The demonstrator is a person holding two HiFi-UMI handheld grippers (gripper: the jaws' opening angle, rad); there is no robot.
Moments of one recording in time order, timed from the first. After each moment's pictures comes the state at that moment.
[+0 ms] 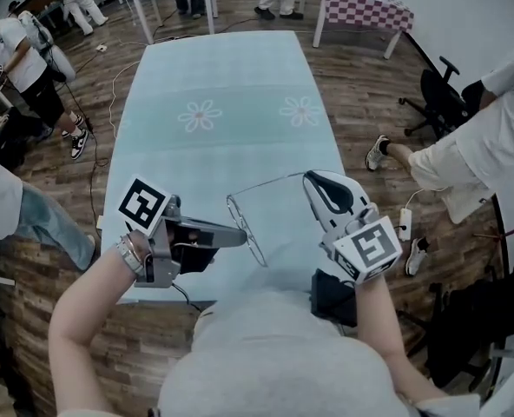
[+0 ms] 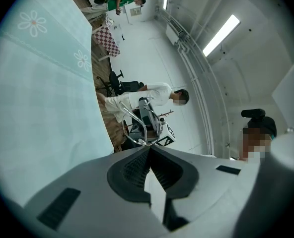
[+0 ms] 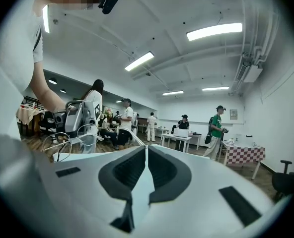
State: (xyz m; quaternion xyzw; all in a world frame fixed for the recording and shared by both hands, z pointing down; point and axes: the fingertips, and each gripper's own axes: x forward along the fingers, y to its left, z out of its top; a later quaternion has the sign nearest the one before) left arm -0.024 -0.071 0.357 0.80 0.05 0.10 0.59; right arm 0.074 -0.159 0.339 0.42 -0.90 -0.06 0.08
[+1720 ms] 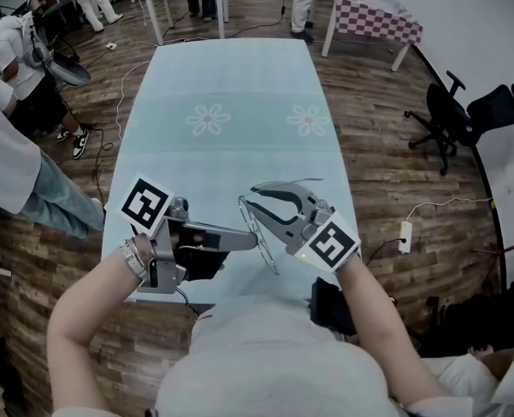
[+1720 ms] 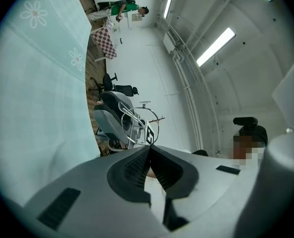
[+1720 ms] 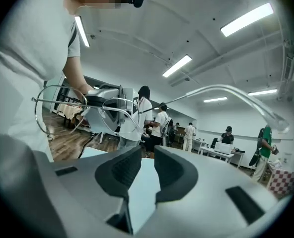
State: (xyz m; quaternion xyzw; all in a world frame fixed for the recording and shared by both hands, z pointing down) left arm -0.016 -0.077 0.326 0.79 0.08 0.03 0.61; right arm -0.036 -0.148 0.364 0.19 -0.97 -0.14 0.08
